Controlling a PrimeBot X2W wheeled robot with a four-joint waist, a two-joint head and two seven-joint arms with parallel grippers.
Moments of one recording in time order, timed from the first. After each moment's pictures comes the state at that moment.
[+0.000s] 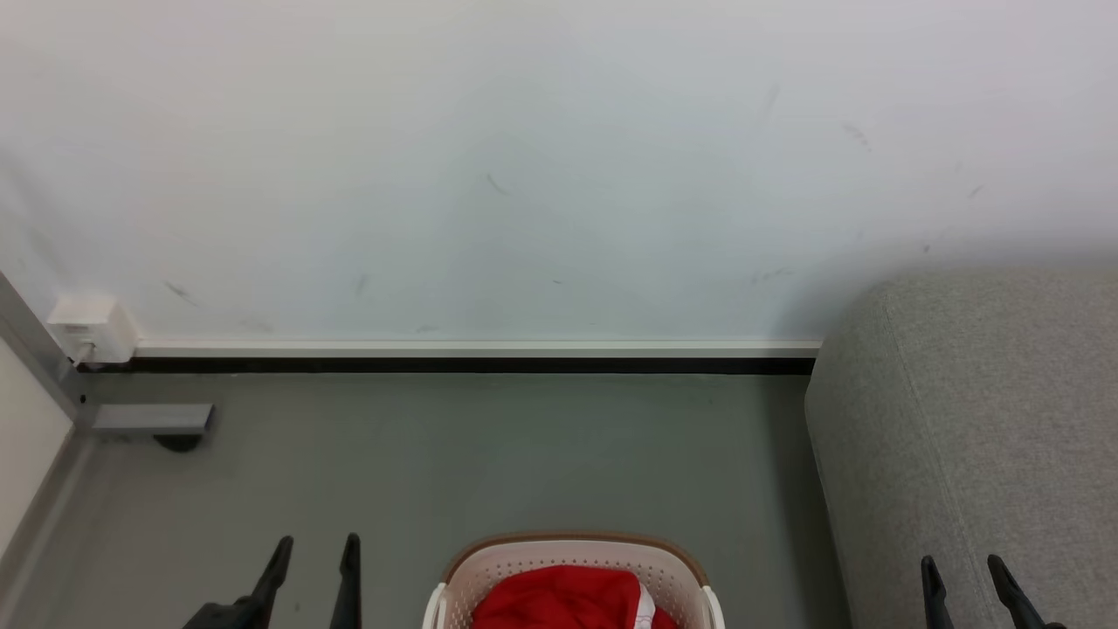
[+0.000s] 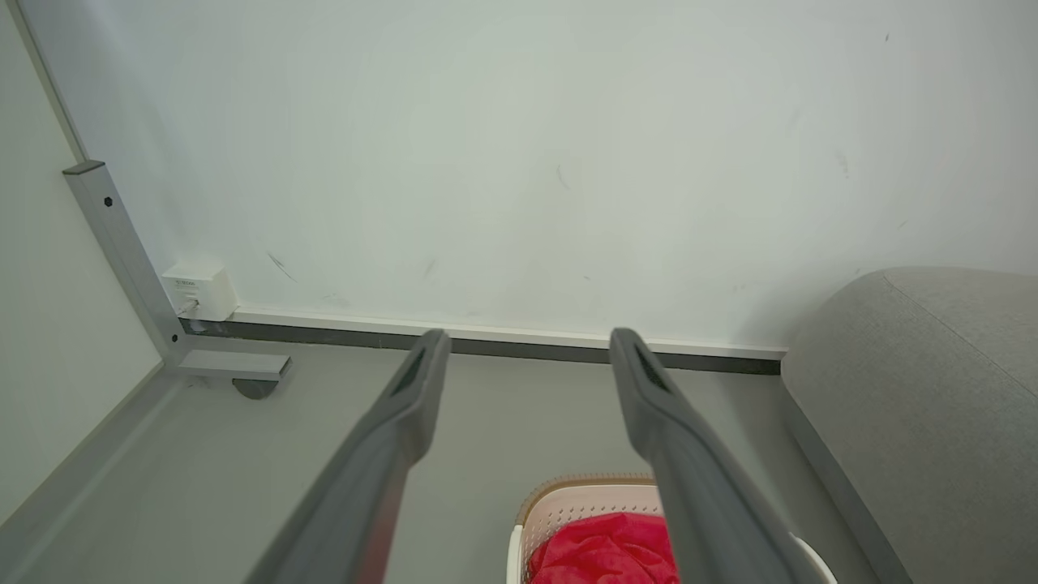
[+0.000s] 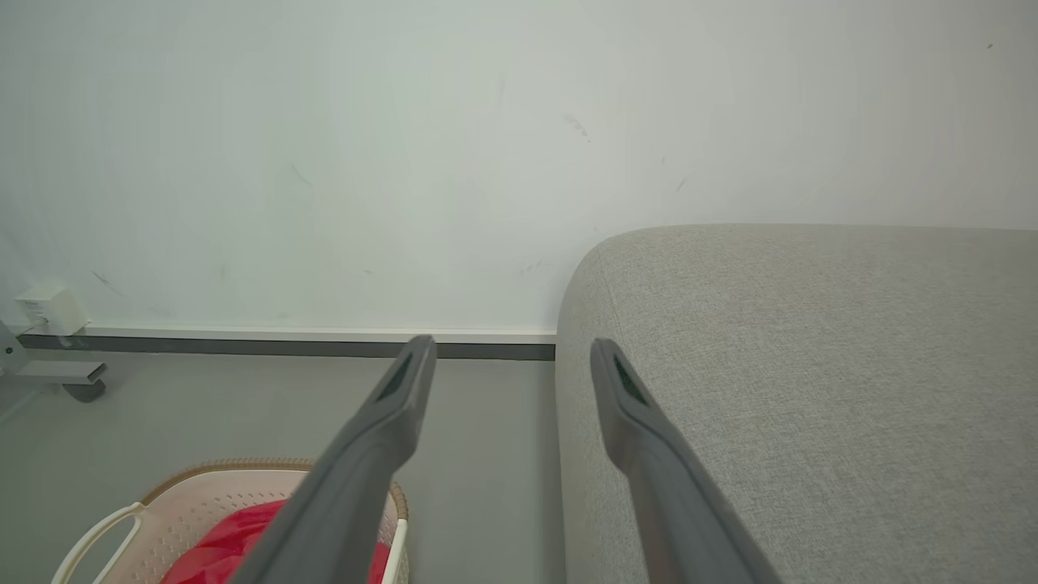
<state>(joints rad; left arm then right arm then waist) 0.00 0.05 0.02 0.30 -0.10 -0.08 -0.26 0.05 -0.07 -0.04 0.33 0.18 0.13 -0.26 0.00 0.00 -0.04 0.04</state>
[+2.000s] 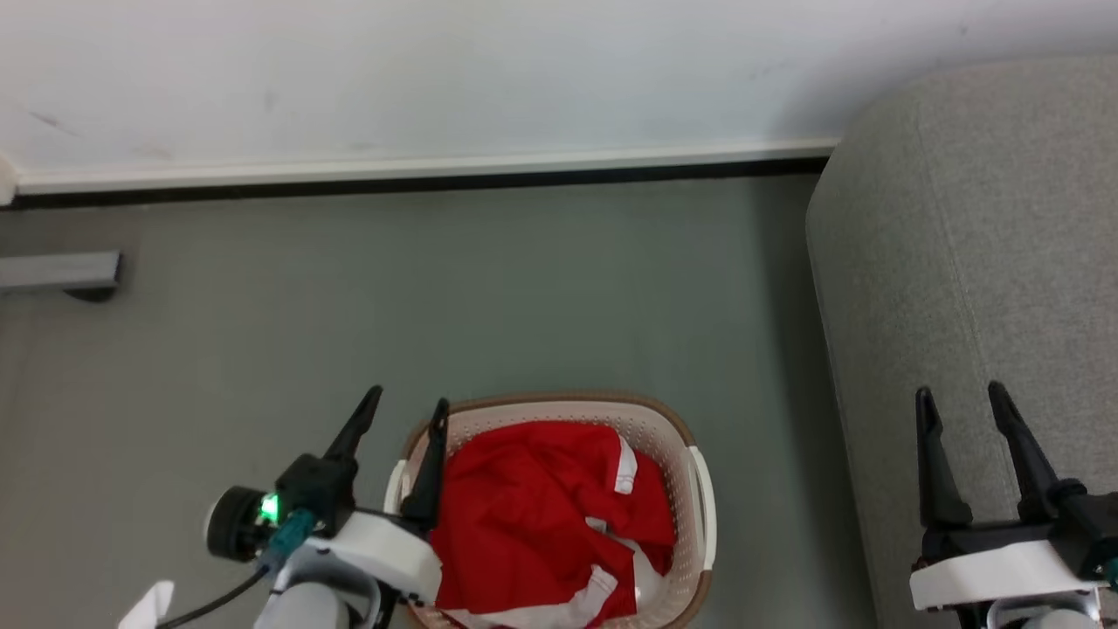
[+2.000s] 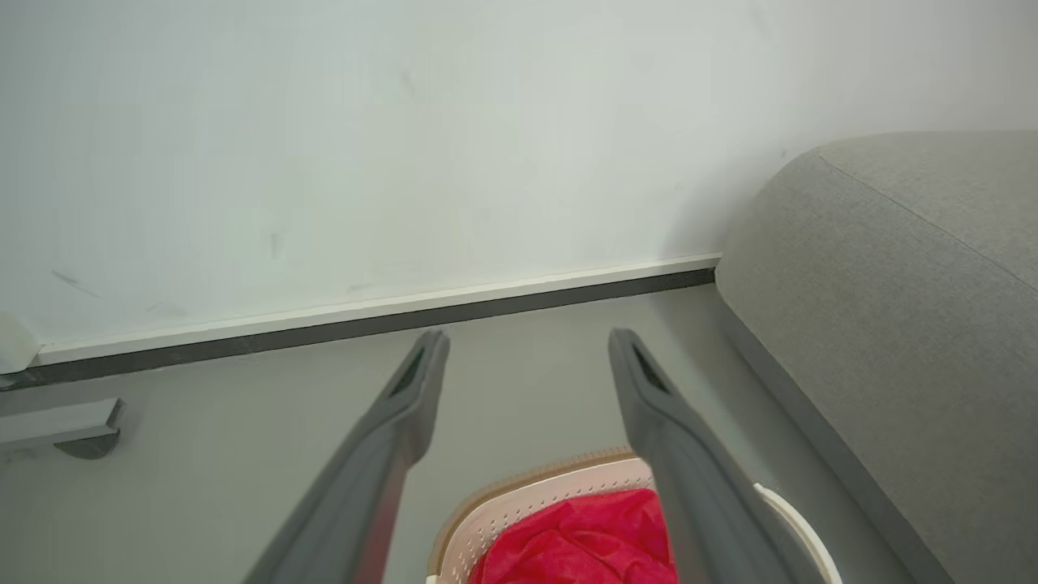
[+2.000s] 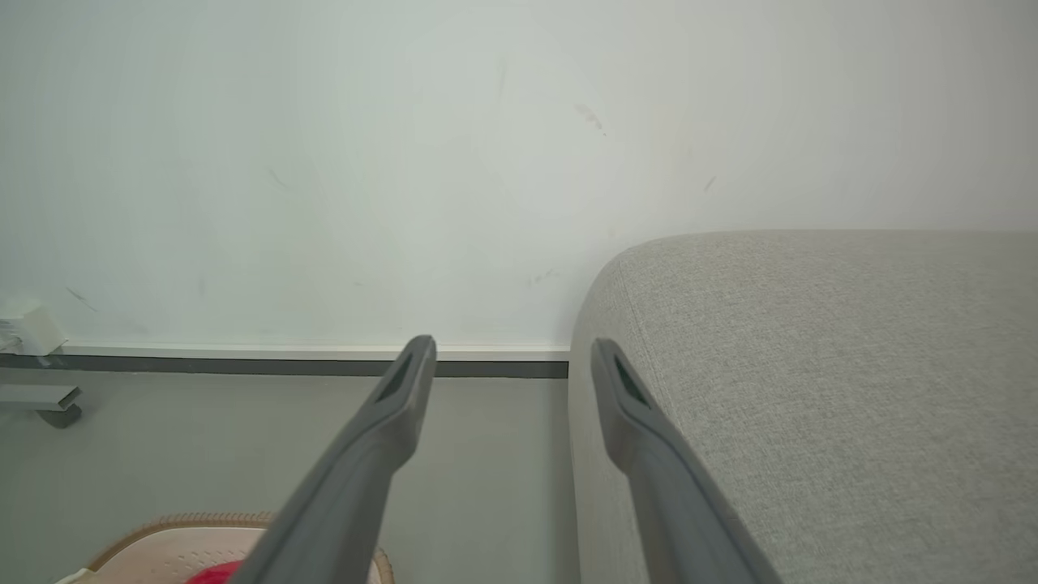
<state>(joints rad) -0.25 0.05 -0.11 0.35 -0.02 -0.09 -0.26 -0.15 -0.06 -0.02 0.21 0.18 0.13 -0.26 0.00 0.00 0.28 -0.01</state>
